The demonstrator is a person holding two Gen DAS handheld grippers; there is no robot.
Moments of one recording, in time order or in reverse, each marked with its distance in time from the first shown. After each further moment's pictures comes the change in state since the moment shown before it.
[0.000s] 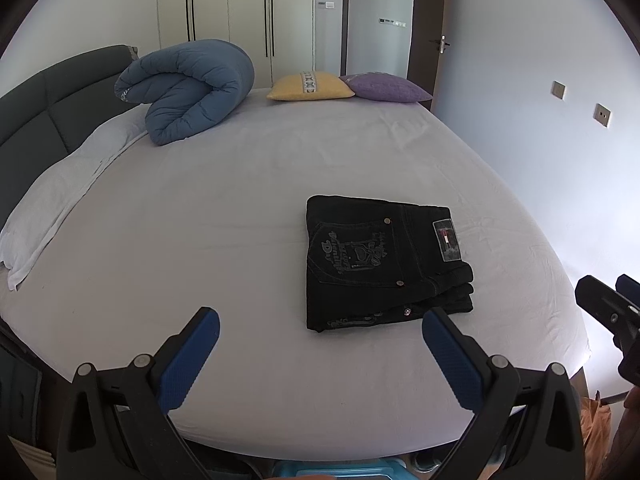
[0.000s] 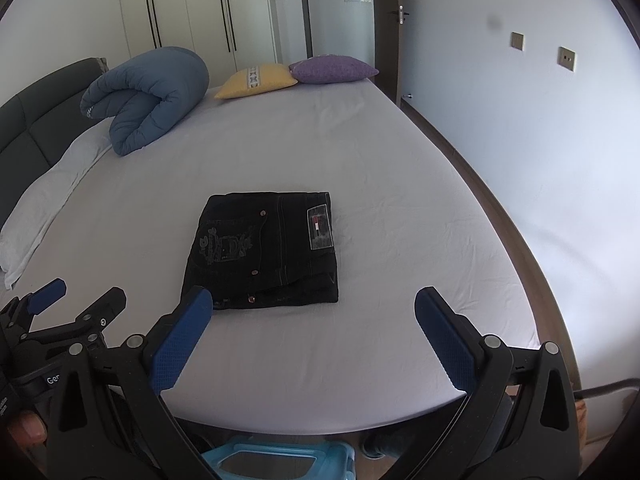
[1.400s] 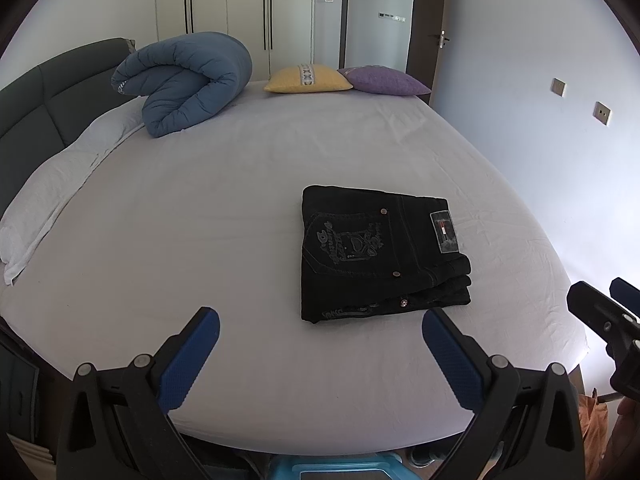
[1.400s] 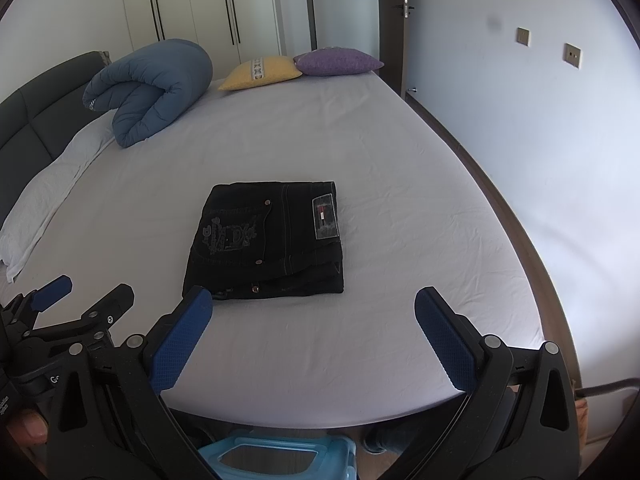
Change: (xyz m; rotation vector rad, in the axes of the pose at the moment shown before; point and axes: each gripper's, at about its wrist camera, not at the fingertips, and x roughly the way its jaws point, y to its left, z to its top) left arm 0.005 0.001 -0.005 0.000 0.023 -0.017; right arm 0.008 0.007 -0.011 -0.010 0.020 0.011
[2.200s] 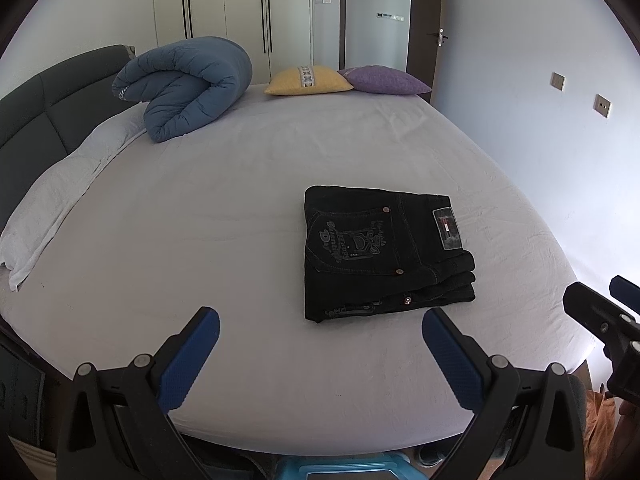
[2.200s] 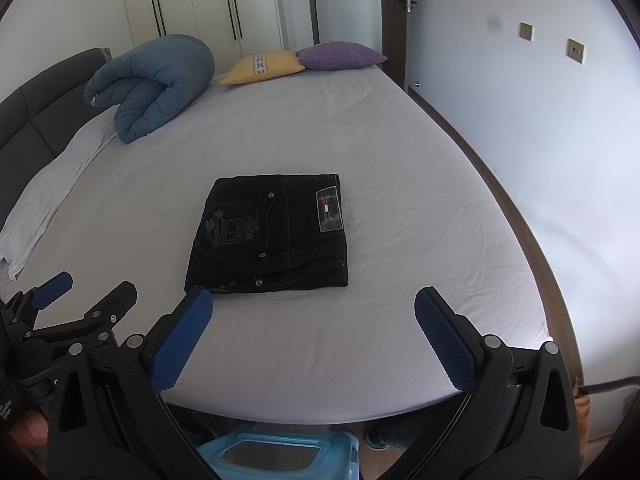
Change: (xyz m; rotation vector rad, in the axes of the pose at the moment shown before) left arm 0.002 -0.003 -0.004 0.024 -0.009 0.018; right arm 0.007 -0.003 -0.001 -0.006 0.016 0.013
